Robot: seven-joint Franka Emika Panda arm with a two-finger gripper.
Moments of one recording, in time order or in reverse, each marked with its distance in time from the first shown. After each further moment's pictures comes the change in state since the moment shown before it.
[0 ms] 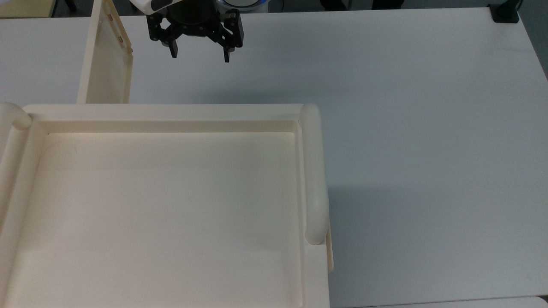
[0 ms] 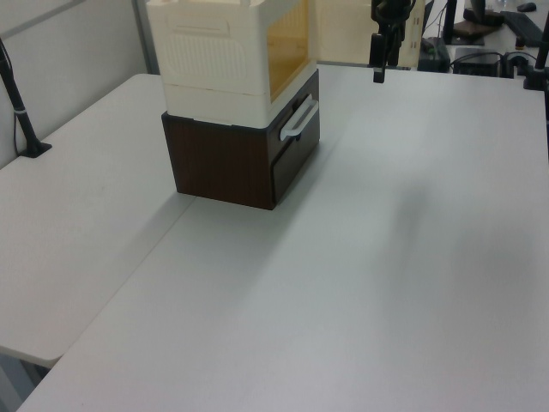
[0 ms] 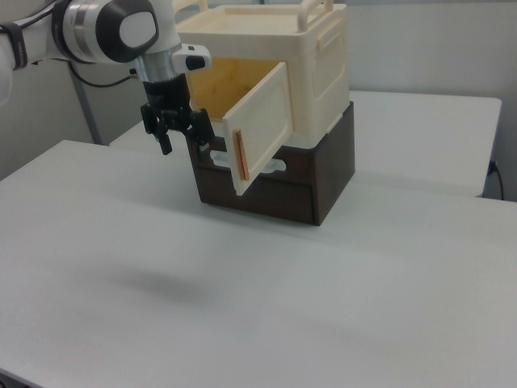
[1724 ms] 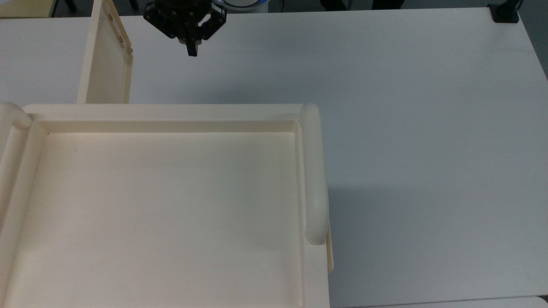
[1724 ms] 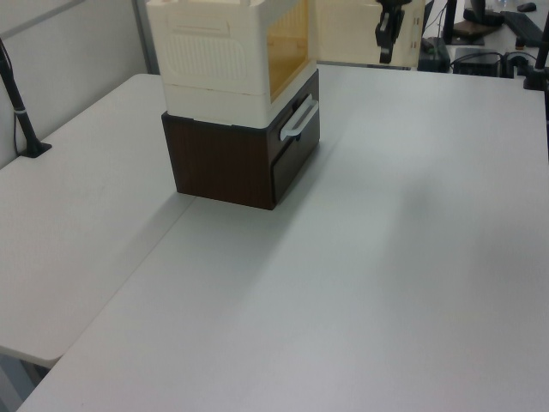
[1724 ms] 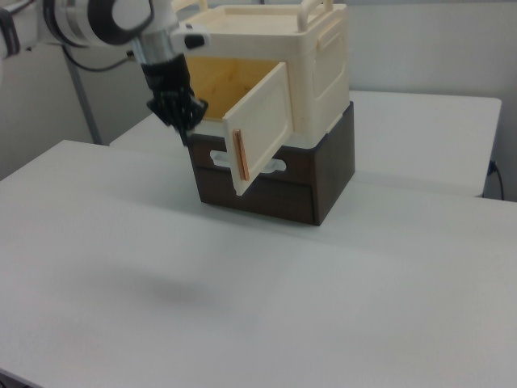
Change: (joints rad) arm -0.018 -0.022 0.000 0.061 0.000 -0.008 -0.060
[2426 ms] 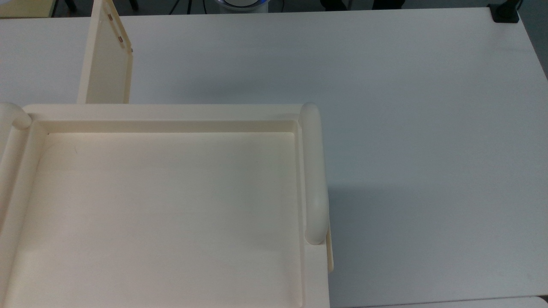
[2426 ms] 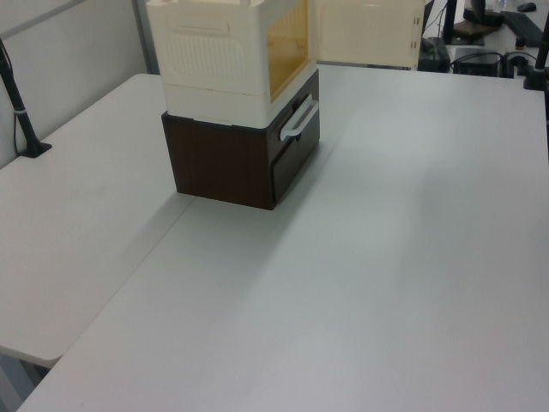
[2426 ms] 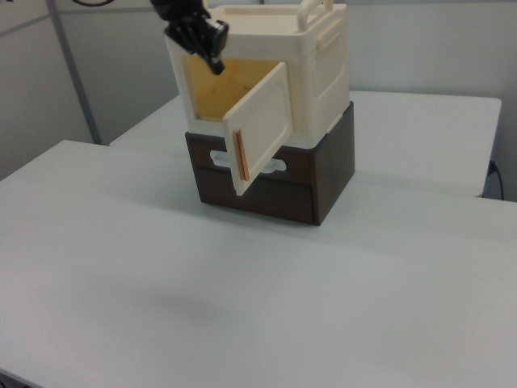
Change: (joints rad) arm -0.098 -0.056 -0.038 0.167 0.009 0.100 0.000
